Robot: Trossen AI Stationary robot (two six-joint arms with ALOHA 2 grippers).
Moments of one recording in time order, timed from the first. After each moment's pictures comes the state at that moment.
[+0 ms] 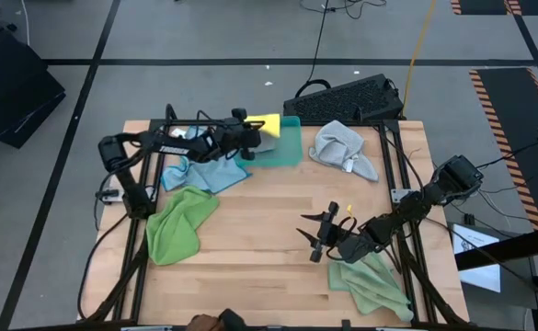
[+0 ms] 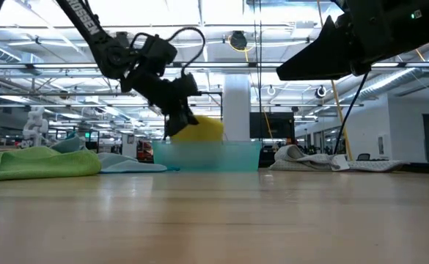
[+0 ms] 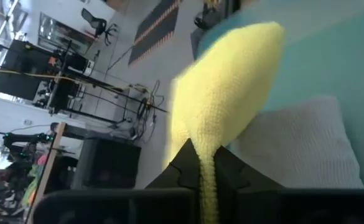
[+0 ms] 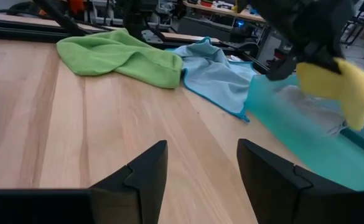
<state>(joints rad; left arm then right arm) 0.50 1.75 0.88 0.47 -0.27 0.89 0.57 1.56 0.58 0.52 0.94 0.19</state>
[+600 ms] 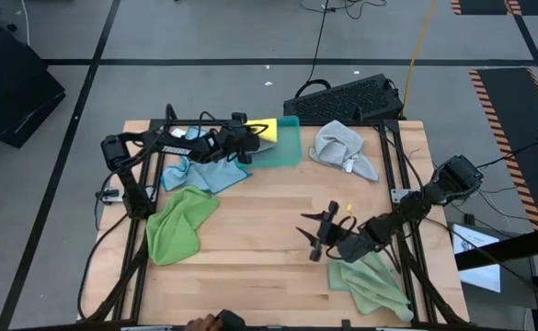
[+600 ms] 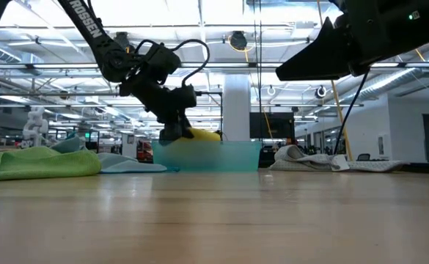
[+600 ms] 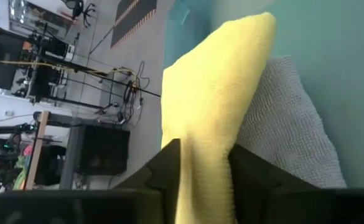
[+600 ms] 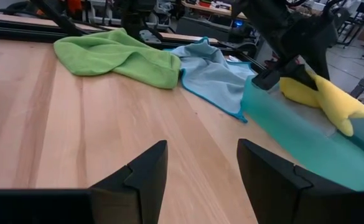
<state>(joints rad) 0.50 1.78 0.88 0.36 -0.30 0.88 0.56 1.56 0.58 0.52 0.95 0.19</state>
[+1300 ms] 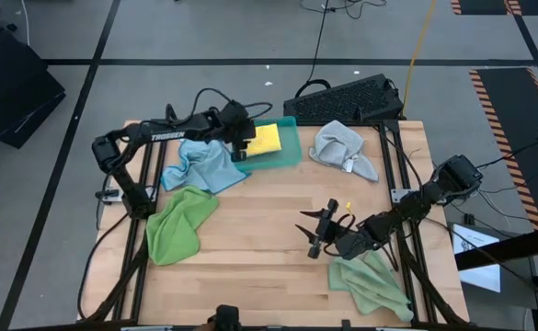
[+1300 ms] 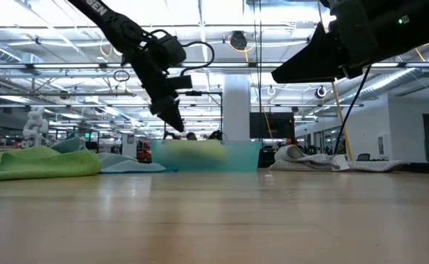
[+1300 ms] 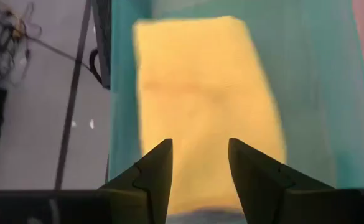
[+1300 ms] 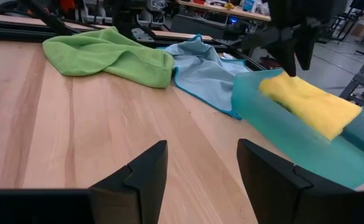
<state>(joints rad) 0.58 1.70 1.17 -0.37 -0.03 0.59 0.54 1.56 0.58 0.52 0.94 0.20</state>
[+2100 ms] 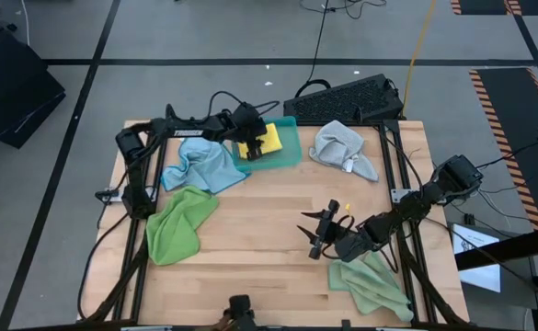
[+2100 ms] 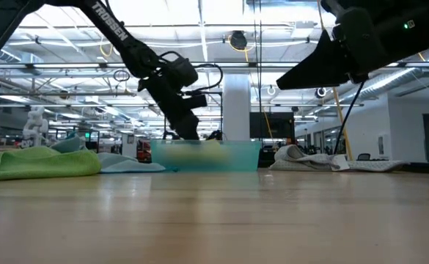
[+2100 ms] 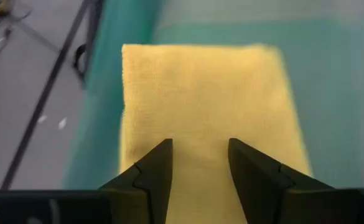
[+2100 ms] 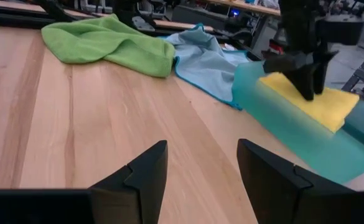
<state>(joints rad) 0.60 1.92 1.23 -0.16 0.04 0.40 0.54 1.56 0.58 0.44 0.94 0.25</state>
